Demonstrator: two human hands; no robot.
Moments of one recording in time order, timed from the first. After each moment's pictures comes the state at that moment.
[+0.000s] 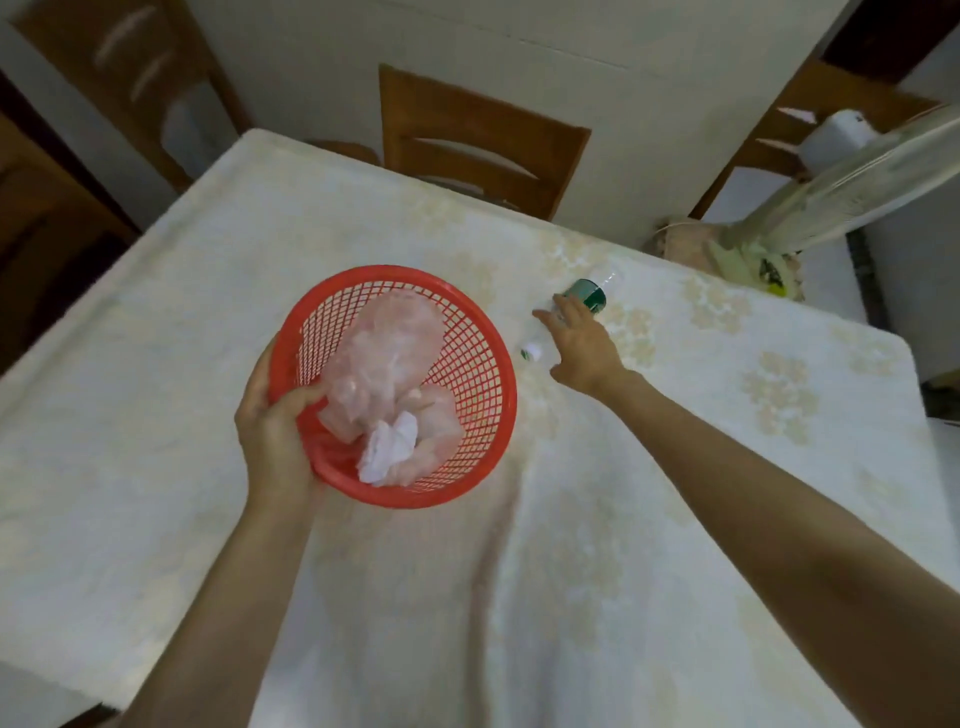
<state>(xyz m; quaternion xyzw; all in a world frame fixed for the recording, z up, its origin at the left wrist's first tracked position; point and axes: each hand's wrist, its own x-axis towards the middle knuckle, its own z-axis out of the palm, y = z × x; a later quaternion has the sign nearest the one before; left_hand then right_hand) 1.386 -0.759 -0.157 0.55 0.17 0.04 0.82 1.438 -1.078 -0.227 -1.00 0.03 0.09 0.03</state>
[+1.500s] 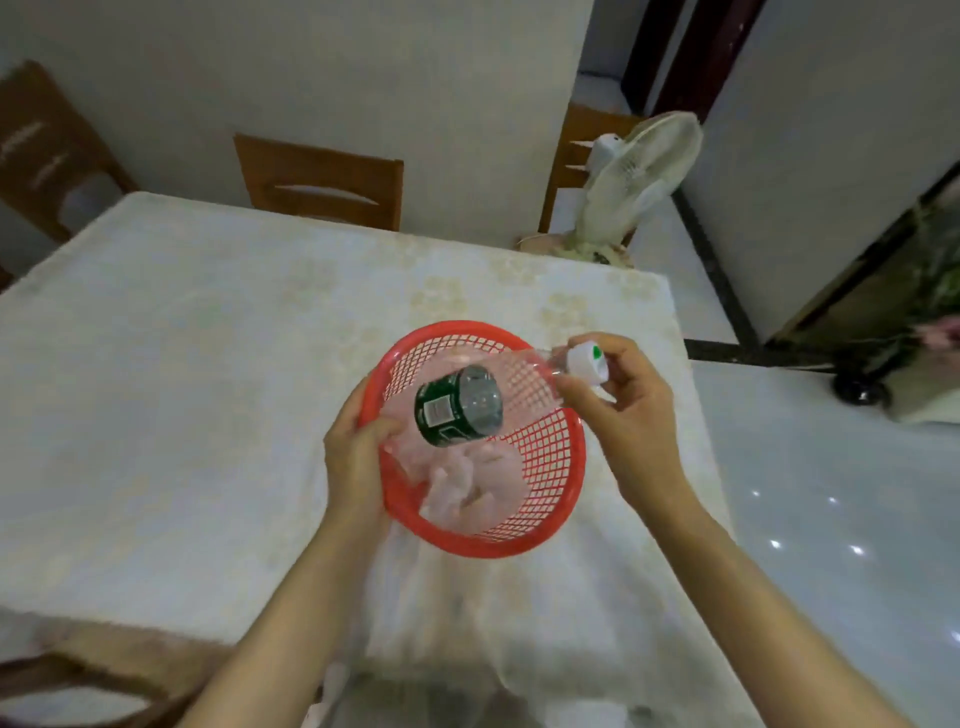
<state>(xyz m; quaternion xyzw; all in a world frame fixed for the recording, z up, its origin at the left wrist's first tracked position) 1.083 -0.953 -0.109 0.56 0.06 -0.11 0.82 0.996 -1.141 -0.046 -0.75 0.14 -0.25 0.59</state>
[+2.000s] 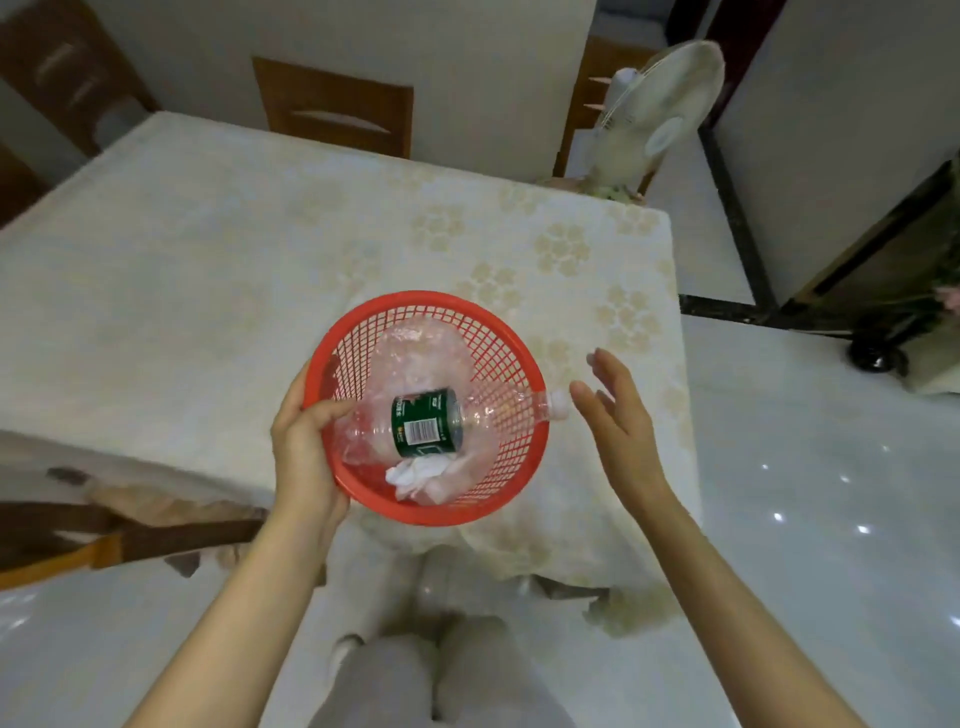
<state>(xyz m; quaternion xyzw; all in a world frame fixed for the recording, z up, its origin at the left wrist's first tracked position) 0.945 -0.916 -0.111 0.53 0.13 -0.06 0.84 0.858 -1.155 -0.117 -0.80 0.23 -0.13 0.54</state>
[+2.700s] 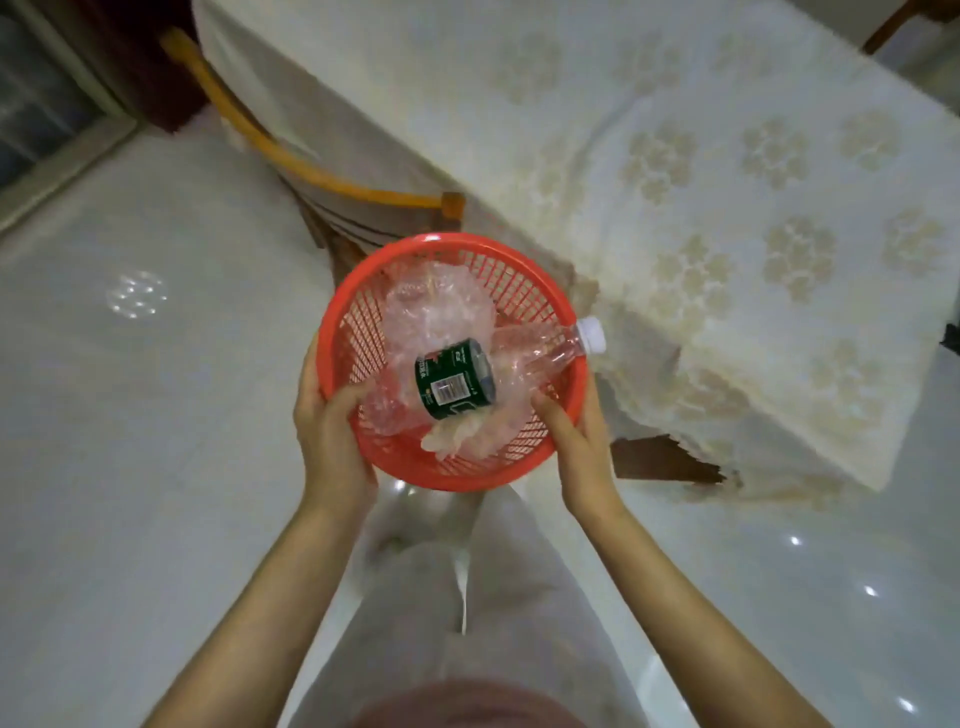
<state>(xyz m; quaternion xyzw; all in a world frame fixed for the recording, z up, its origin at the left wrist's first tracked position) 0.702 -0.620 -0.186 0.50 0.30 0.09 0.81 0.707 -0.817 -0.205 -0.71 0.10 0.06 0.70</state>
